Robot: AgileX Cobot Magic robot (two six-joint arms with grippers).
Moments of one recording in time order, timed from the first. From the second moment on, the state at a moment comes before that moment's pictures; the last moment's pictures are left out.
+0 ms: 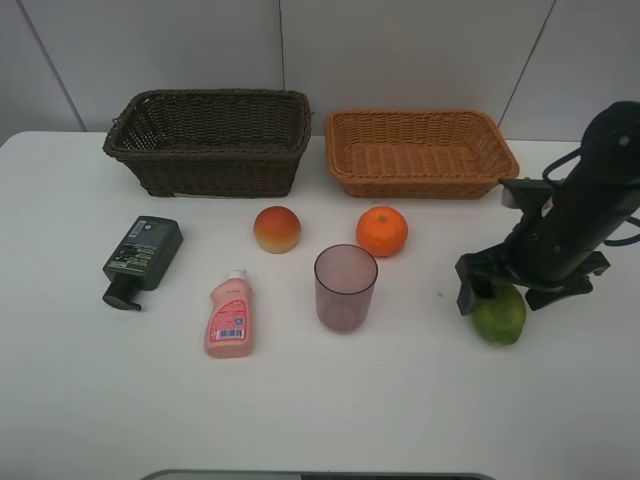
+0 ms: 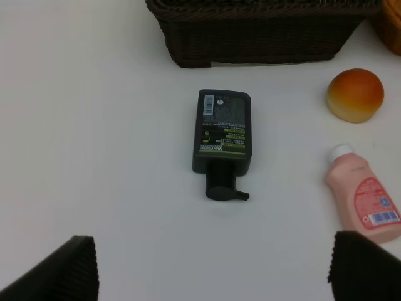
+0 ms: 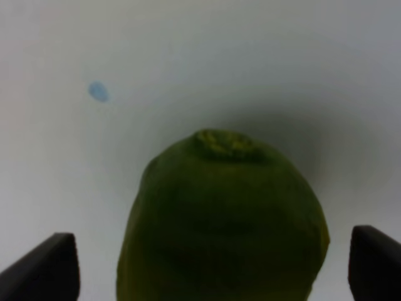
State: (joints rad) left arm -0.14 -0.01 -0.50 0.01 1.06 -0.04; right arm 0.24 1.68 -0.73 0.05 0.65 0.05
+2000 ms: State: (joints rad) left arm -0.14 -0.01 -0.50 0.01 1.06 -0.04; right arm 0.24 1.80 -0.77 0.09 0.66 0.05
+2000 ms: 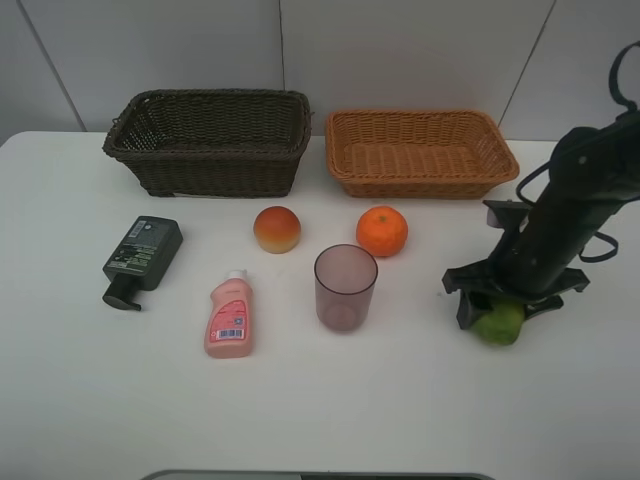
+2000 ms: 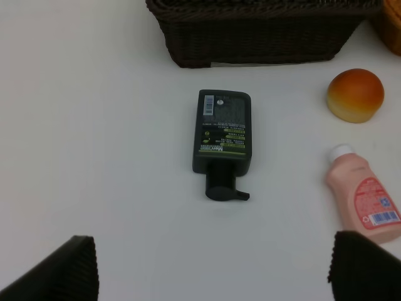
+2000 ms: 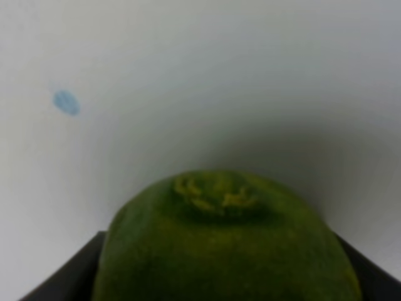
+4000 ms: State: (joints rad) left arm -0.14 -0.01 -0.50 0.01 1.06 -0.04; right arm 0.26 2.34 -1.84 -0.12 0.69 0.11
